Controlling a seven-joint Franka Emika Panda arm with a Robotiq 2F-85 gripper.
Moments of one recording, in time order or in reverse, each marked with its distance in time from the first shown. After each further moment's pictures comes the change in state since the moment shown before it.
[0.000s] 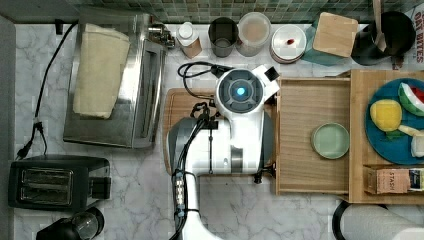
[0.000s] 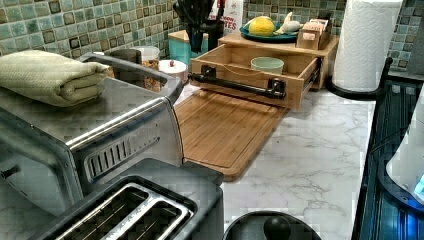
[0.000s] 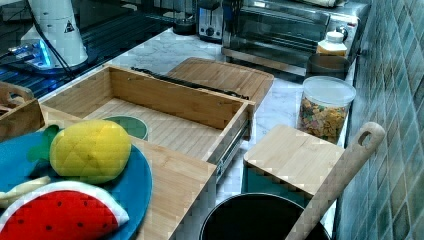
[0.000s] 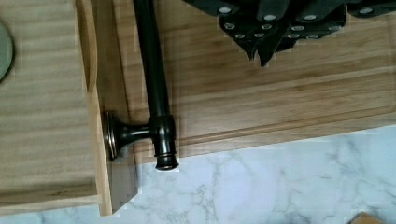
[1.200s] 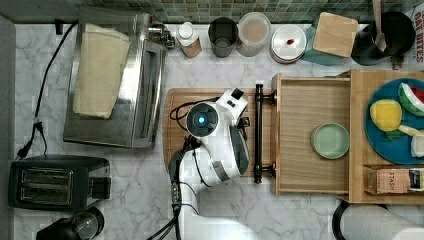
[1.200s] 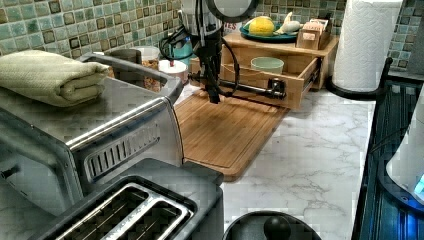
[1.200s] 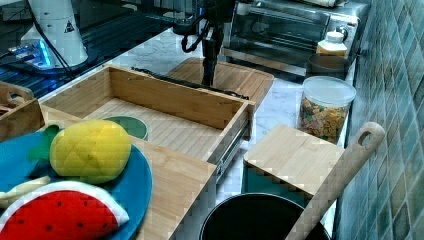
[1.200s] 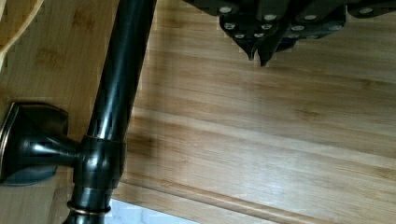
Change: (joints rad) arm 0.035 0.131 0.014 -0.225 -0.335 0.277 -0.002
